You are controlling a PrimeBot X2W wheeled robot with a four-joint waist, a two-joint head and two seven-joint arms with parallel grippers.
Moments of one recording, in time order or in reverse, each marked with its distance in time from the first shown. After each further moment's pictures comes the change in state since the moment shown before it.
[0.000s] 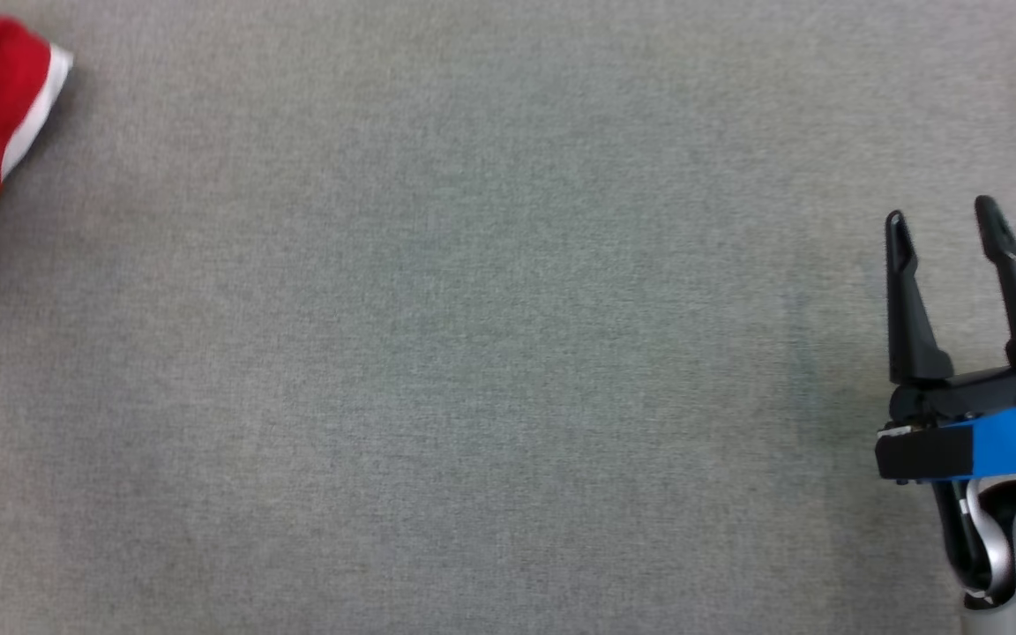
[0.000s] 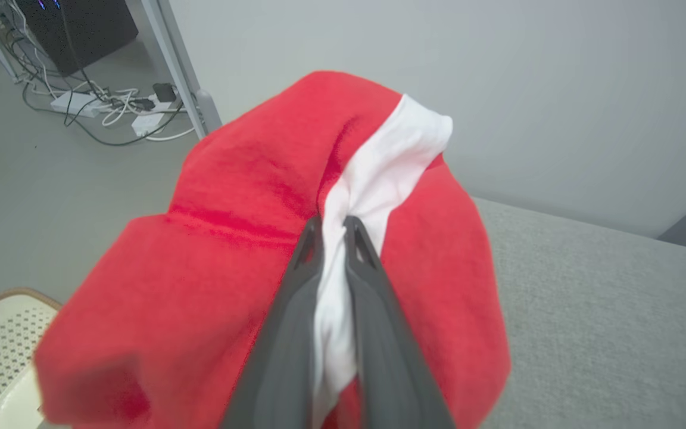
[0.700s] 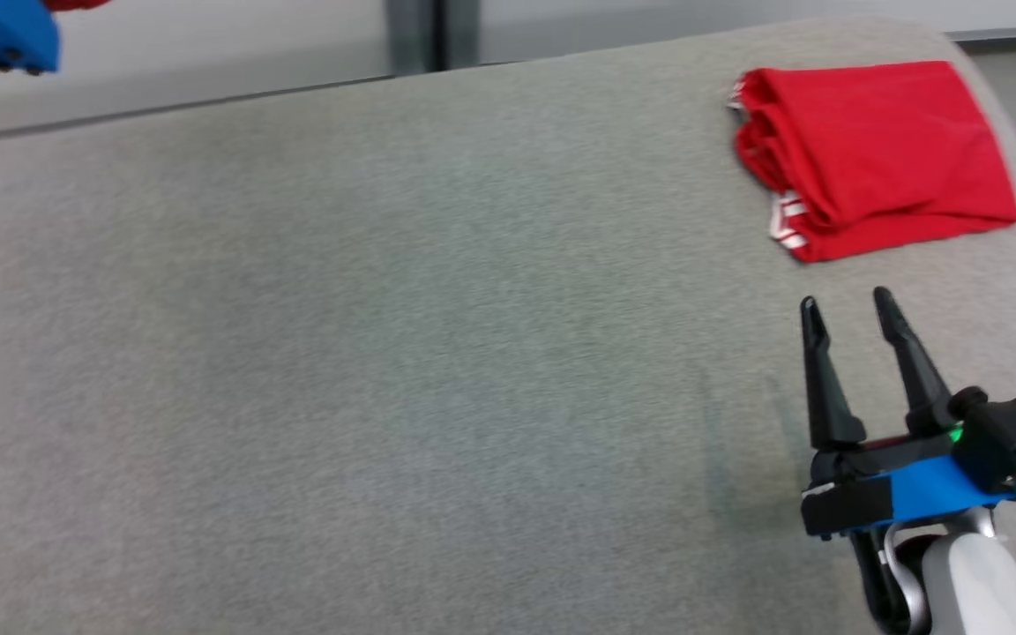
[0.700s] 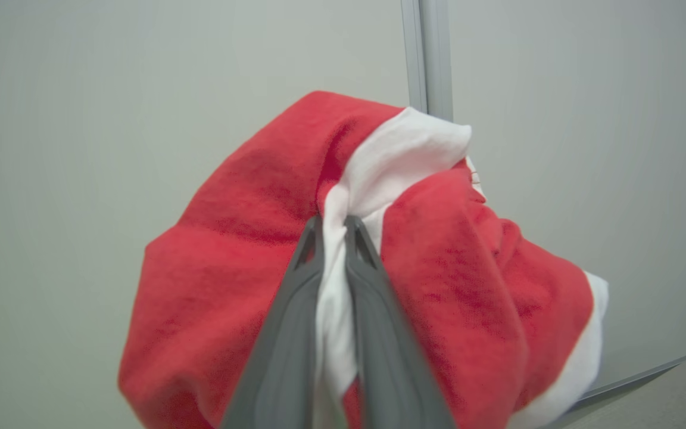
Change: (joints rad) left arm -0.084 -0.047 -0.240 -0.427 0.072 0.000 -0.058; right arm 0.045 0.062 0.068 0.209 0.067 0.000 -0.119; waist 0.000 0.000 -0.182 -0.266
